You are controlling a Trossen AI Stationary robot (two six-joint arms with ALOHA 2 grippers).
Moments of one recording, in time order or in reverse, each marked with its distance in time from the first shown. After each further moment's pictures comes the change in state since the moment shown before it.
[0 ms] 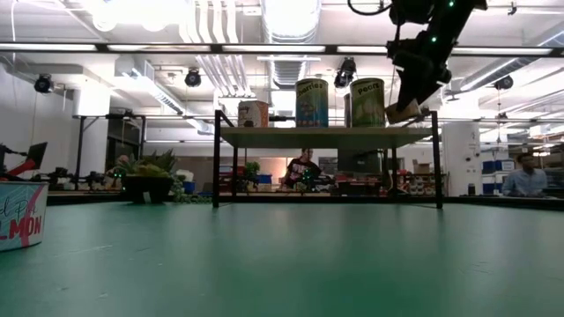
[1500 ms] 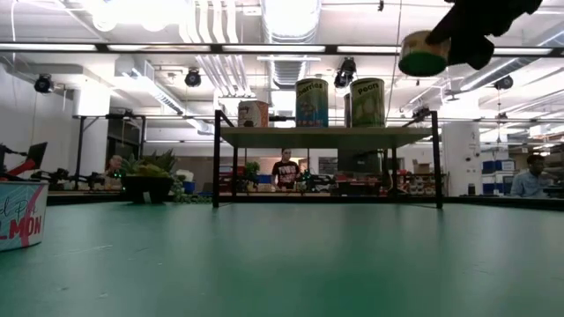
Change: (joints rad) left arm 0.000 0.000 -0.035 -0.002 0.003 -0.068; right arm 0.765 -0.423 -0.358 0.294 0.119 0.446
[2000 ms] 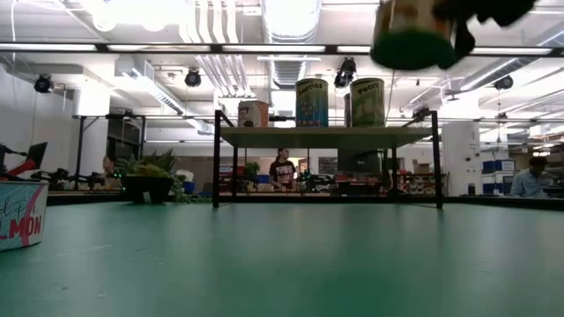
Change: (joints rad) left arm 0.000 0.000 0.000 -0.018 0.001 -0.072; right arm 0.354 0.539 0.000 0.536 0.004 -0.123
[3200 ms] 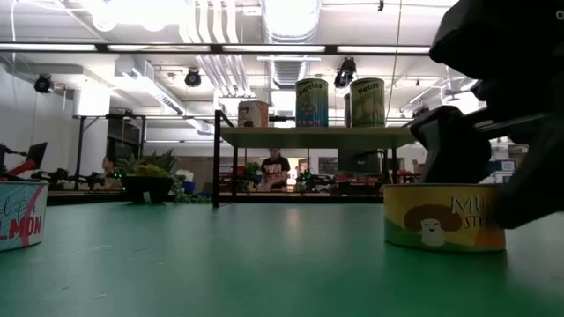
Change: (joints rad) left arm 0.000 0.000 0.000 -0.008 0.000 0.004; right arm 0.073 0.468 0.000 0.282 -0.043 0.018
